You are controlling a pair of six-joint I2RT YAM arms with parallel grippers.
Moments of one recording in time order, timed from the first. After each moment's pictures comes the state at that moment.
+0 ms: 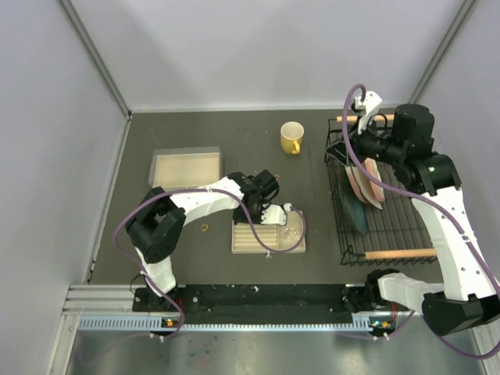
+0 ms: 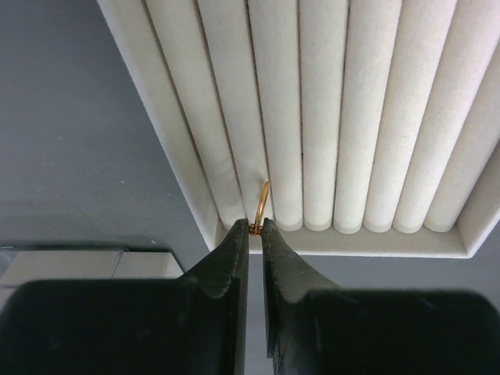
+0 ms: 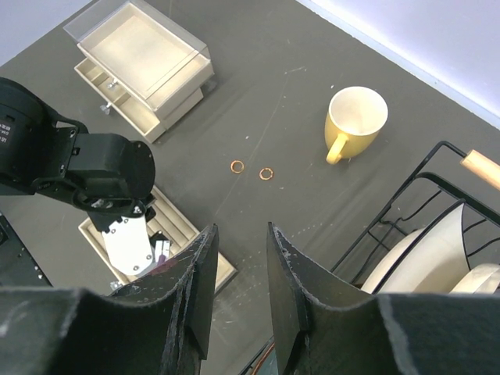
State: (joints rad) left arm -0.85 1.79 1.25 -0.87 -0.04 0.84; right arm 0.23 1.12 1.43 -0.71 -0.54 -0.16
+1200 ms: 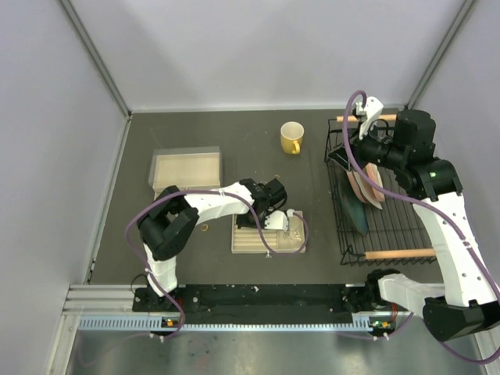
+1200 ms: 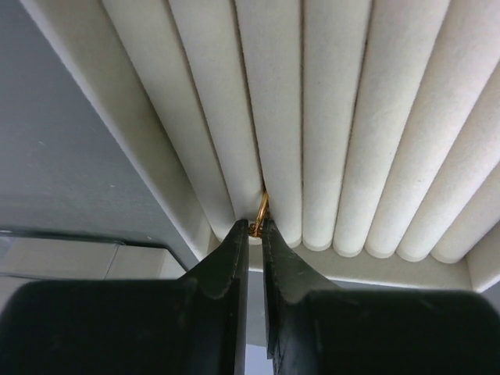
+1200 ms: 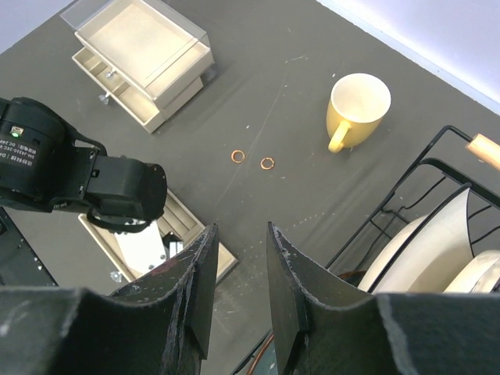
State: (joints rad) left arm -0.91 1.87 1.26 -0.86 -0.17 0.76; right arm 0.22 1.08 1.38 -0.72 -0.54 -0.17
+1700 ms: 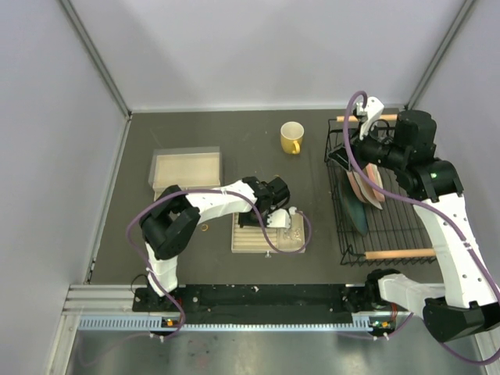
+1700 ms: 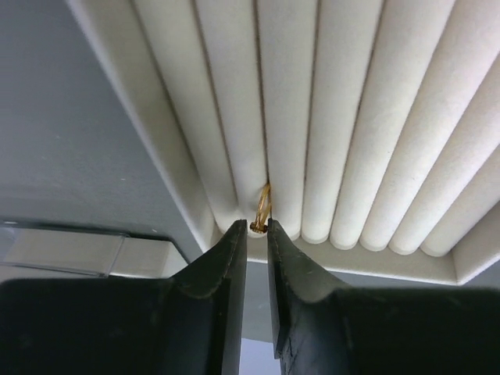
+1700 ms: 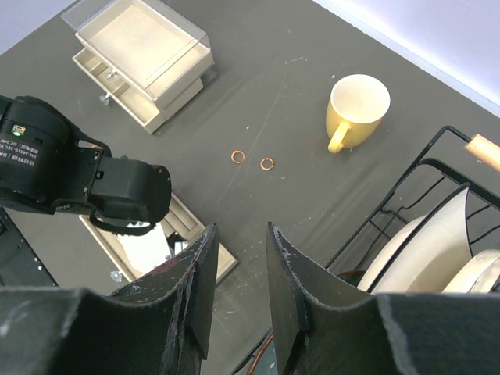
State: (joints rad) left arm -0.92 1.89 1.30 -0.90 -0.19 0.72; right arm 0.22 1.08 1.38 -0.72 -0.54 -0.17
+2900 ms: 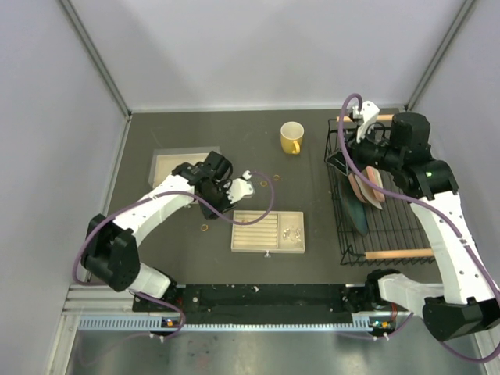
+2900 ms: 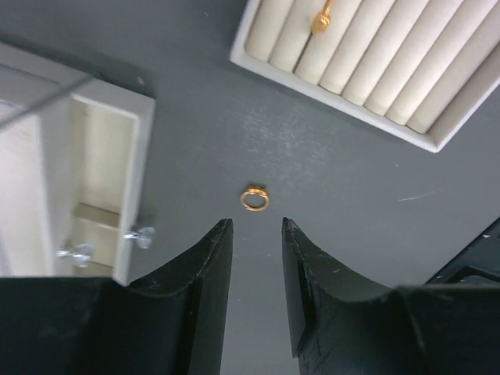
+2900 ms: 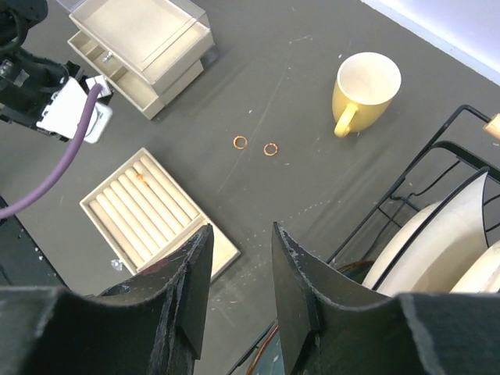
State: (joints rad) left arm -0.58 1.47 1.15 -0.94 0.09 0.65; right arm 0.21 1.08 1.35 -0.73 -0.54 -0.18
